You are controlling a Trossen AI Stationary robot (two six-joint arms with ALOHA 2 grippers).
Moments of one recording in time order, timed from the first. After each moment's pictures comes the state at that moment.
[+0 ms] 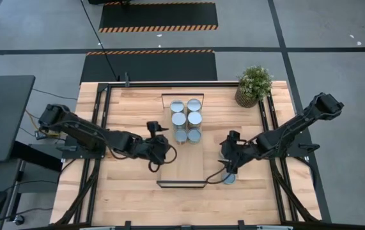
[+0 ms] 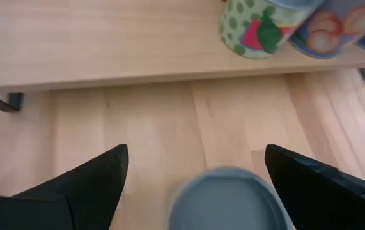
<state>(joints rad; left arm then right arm) -0.31 1.47 1.01 -0.38 -0.72 0.01 0.46 1.25 0.66 -0.42 0.46 0.46</state>
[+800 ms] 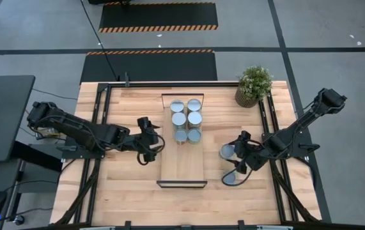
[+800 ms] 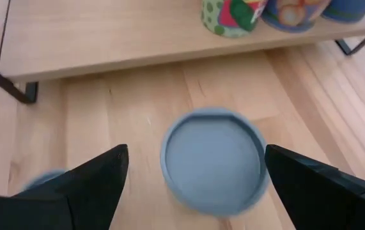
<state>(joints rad) -0.28 1.28 0.90 -0.43 -0.59 -0.10 0.61 1.04 0.51 -0.44 0.60 0.65</state>
